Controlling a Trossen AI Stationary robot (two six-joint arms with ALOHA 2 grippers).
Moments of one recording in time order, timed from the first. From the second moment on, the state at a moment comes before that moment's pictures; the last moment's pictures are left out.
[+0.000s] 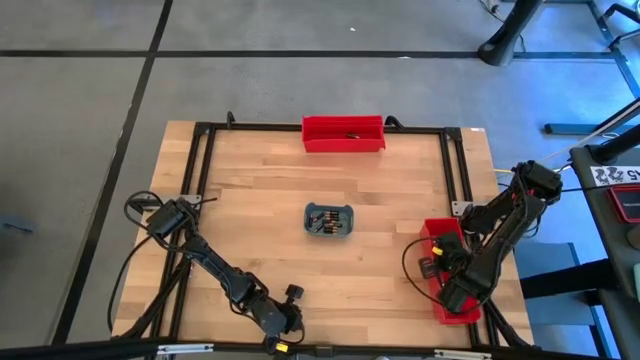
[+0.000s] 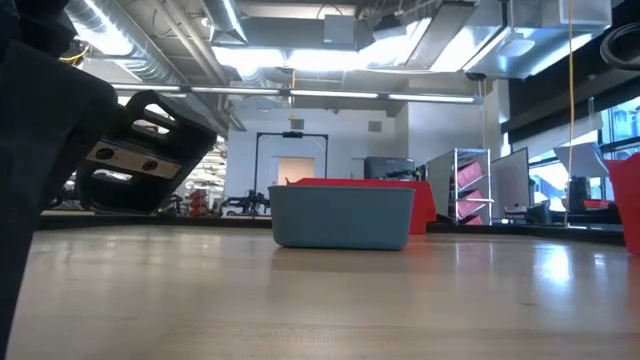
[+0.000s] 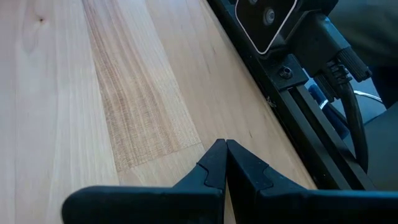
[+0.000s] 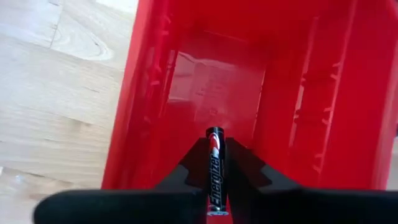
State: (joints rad) left arm -0.73 2.05 1.07 0.22 -0.21 -0.29; right arm 1.00 1.46 0.87 -1.28 0.17 2.30
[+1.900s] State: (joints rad) left arm -0.42 1.74 1.04 -1.15 -0.58 -0.95; right arm 0.43 2.17 1.44 0.20 0.16 0.40
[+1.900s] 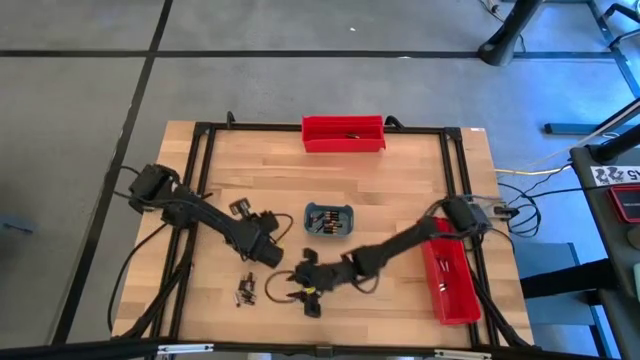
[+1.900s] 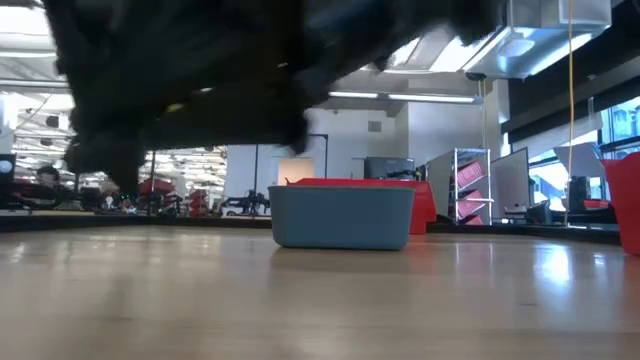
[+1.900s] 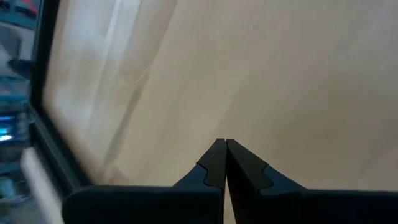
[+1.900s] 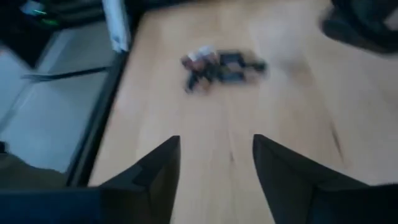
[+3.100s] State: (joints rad) left arm -1.07 1.44 0.73 -0.73 -0.68 -1.69; right arm 0.35 2.42 1.53 0.52 0.04 0.04
